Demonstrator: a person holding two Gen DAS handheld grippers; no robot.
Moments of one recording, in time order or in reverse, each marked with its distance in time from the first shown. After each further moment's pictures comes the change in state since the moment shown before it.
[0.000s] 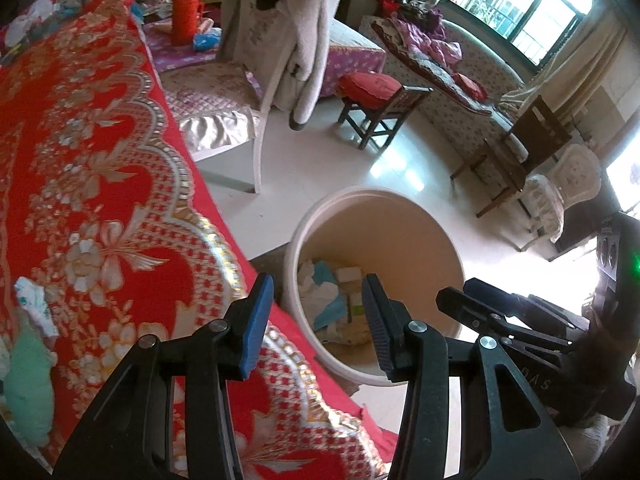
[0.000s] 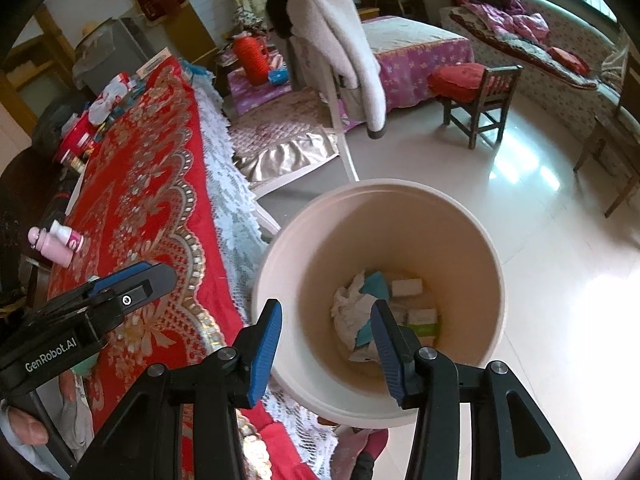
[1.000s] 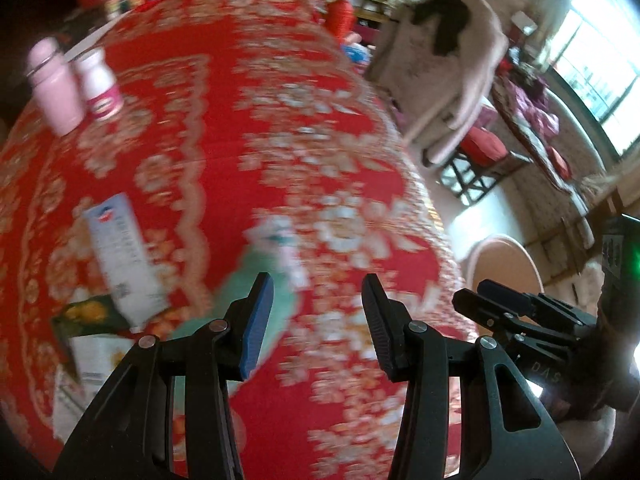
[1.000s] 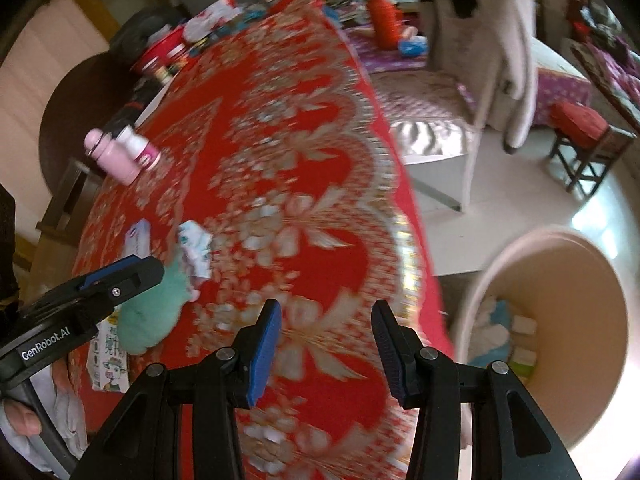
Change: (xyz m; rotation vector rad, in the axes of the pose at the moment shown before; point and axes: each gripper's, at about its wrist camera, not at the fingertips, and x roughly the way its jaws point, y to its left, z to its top) left arm -0.095 0.187 -0.057 -0.326 -0.082 0.248; right arm 0.072 0.191 0.002 -0.321 0.134 0.195
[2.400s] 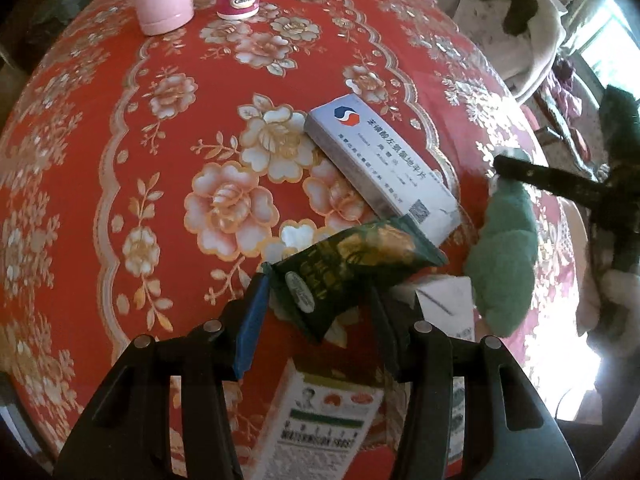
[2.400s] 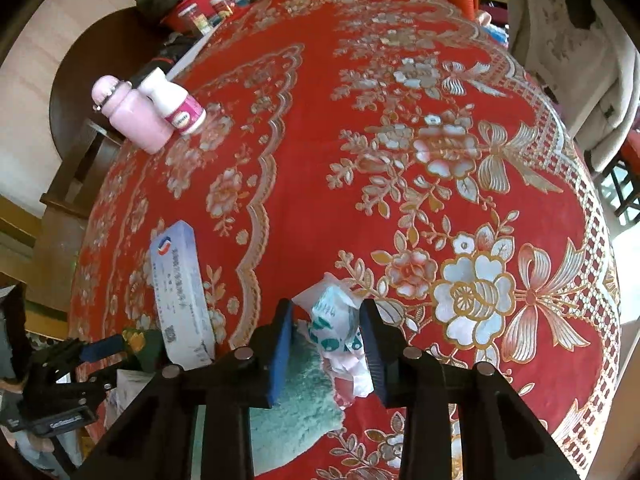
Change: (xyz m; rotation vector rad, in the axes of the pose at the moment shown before) left arm 0.012 0.200 -0.033 -0.010 0.188 0.018; right arm 0.111 0.125 0.053 -0.065 0.062 0.065
